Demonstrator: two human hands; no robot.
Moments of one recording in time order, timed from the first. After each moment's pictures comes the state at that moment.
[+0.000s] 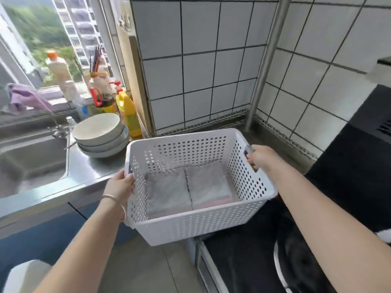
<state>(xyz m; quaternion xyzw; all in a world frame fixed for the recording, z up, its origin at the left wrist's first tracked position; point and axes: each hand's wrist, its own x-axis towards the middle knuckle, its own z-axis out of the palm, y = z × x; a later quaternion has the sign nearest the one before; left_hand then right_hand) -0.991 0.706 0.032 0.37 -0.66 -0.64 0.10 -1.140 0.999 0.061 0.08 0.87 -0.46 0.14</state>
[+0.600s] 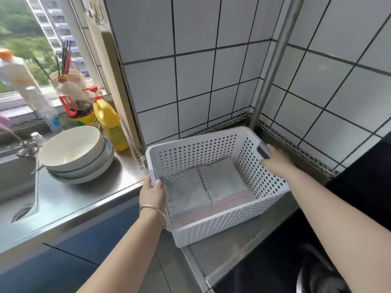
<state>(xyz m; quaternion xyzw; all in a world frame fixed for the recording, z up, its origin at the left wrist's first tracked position) -1.147 0.719 -0.028 0.36 -0.62 -0.69 0.11 -1.271 0.998 0.020 0.10 0.95 -0.26 0.11</state>
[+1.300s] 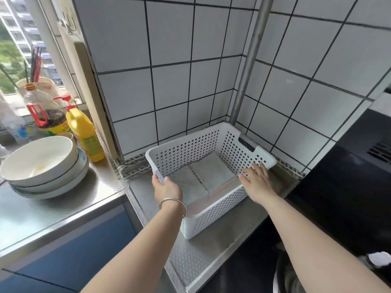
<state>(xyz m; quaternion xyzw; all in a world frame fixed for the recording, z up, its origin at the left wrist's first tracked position) -1.189 0.804 -0.020 0.40 -0.59 -0.69 0.13 -1.234 1.032 -0.022 0.02 0.98 -0.17 0.06</state>
